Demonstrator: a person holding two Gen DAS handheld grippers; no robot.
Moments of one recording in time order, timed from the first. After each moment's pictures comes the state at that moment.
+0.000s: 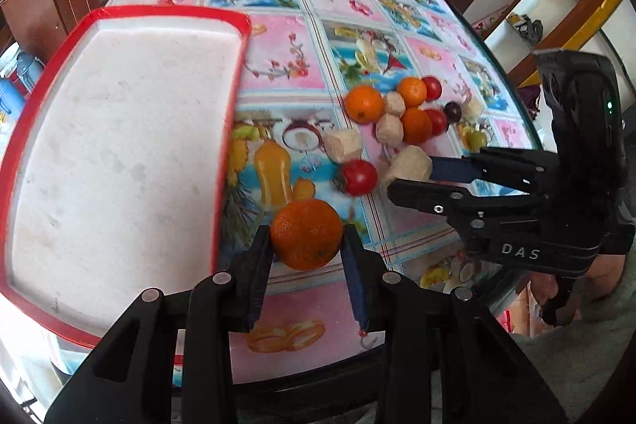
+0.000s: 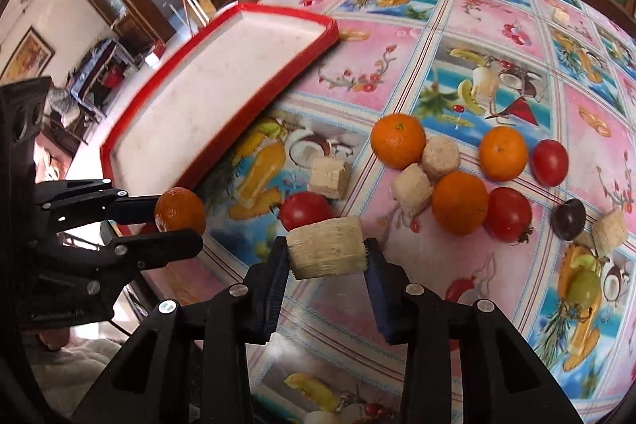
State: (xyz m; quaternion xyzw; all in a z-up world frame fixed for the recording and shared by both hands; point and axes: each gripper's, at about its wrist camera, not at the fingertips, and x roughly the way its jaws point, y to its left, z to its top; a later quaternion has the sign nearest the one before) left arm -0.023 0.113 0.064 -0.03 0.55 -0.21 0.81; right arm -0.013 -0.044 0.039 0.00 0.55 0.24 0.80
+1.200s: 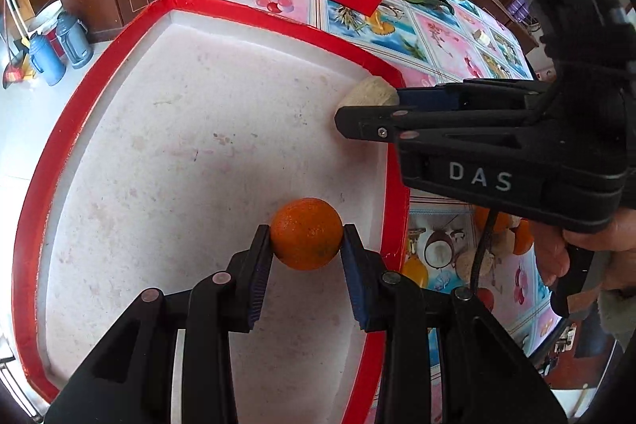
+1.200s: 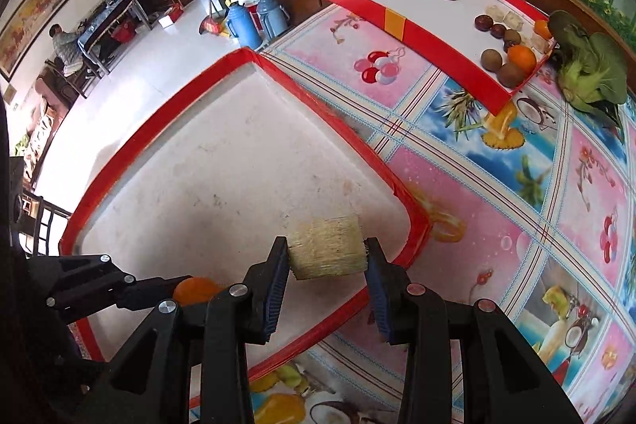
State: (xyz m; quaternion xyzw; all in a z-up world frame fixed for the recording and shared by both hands) left arm 0.075 0.175 0.026 -0.07 0.57 -0.12 0.81; right arm 0.157 0.093 0.031 -0.11 0.54 0.28 0.79
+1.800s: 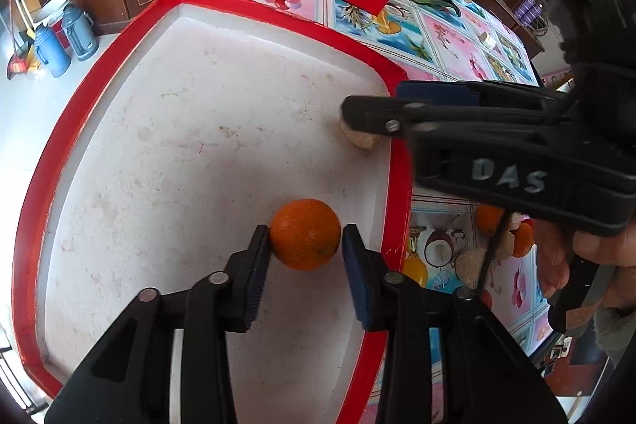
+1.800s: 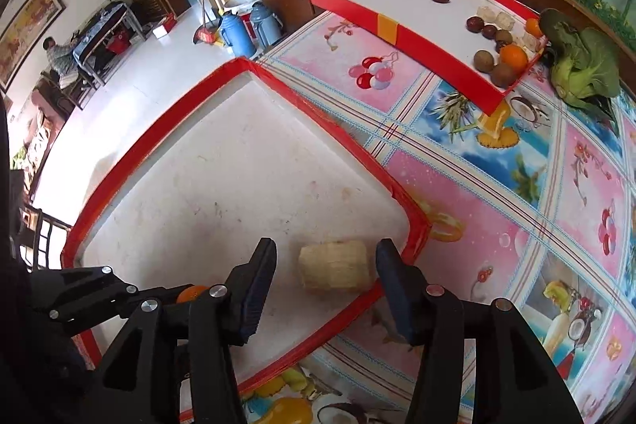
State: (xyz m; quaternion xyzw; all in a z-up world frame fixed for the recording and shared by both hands) left arm 0.071 0.178 0.027 -0.09 0.57 -0.10 0.81; right arm 0.152 0.089 0.039 -0.09 0.53 0.27 0.80
